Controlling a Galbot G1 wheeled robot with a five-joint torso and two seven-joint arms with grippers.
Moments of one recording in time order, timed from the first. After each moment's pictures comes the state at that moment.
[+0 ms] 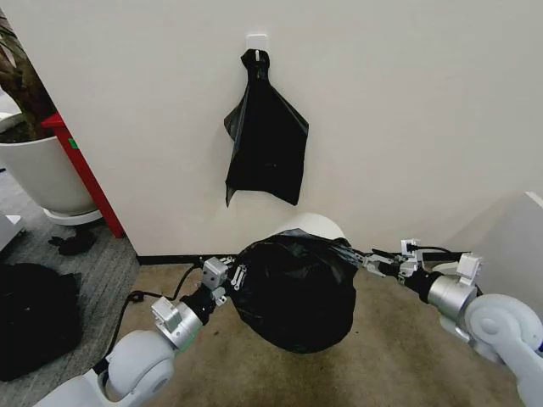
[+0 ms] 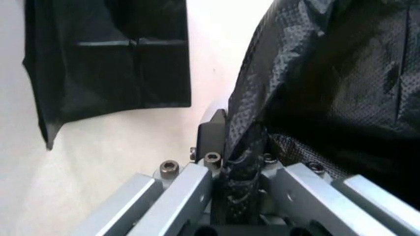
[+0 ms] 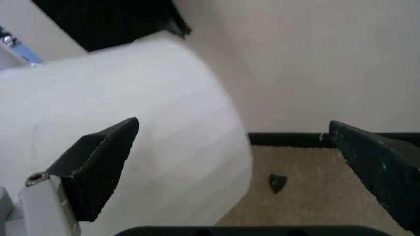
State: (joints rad) left arm 1.27 -0.73 -0.09 -2.14 -0.53 -0.15 -0.05; right arm -1.35 0.80 0.63 2.02 1.21 -0.49 -0.14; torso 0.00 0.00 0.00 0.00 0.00
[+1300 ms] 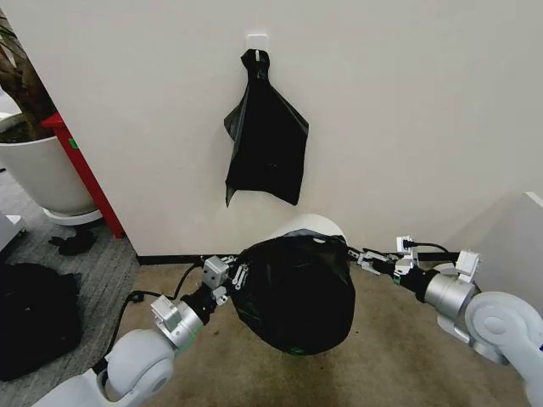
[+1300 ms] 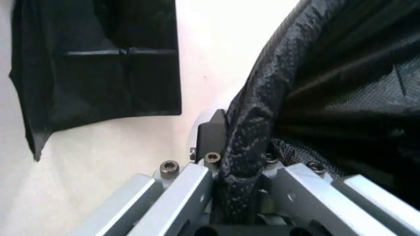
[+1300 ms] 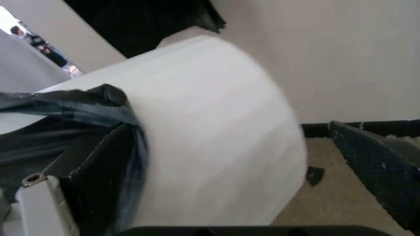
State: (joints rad) left arm 1.27 -0.72 -0.09 -2.18 -0.55 -0.15 -0.02; right arm -1.34 0.78 0.59 2.07 1.34 -0.52 -0.09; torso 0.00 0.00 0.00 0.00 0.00
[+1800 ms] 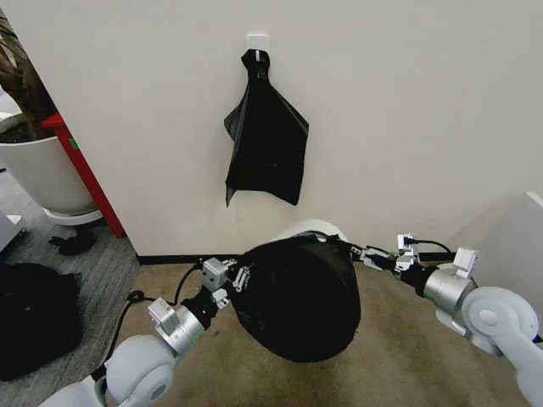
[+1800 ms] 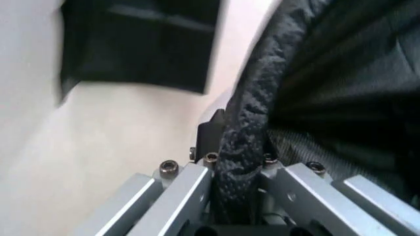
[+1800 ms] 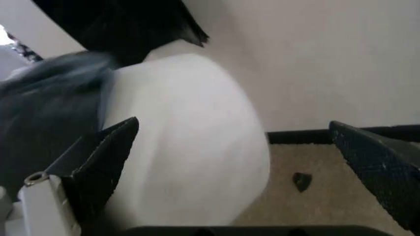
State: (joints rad) left arm 1.28 -0.76 -0.11 -2.14 -0.77 -0.12 -0.10; right arm -1.34 0.76 0.62 2.06 1.37 -0.51 -0.09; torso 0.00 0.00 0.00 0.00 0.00
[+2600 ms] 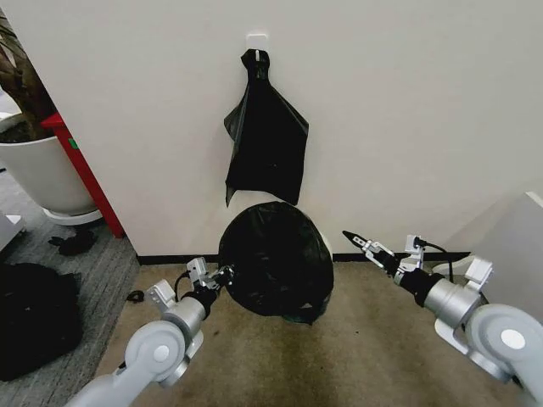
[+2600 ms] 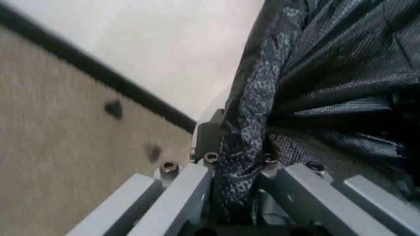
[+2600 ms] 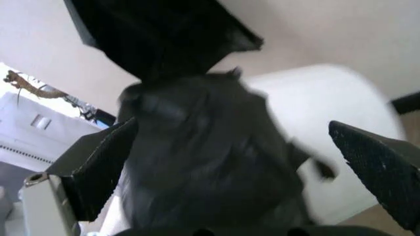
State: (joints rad) left arm 1.21 -0.88 -0.12 -2.08 -1.55 0.04 -0.39; right arm -1.44 0.99 0.67 2.31 1.66 -0.50 0.23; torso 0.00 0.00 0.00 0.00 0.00
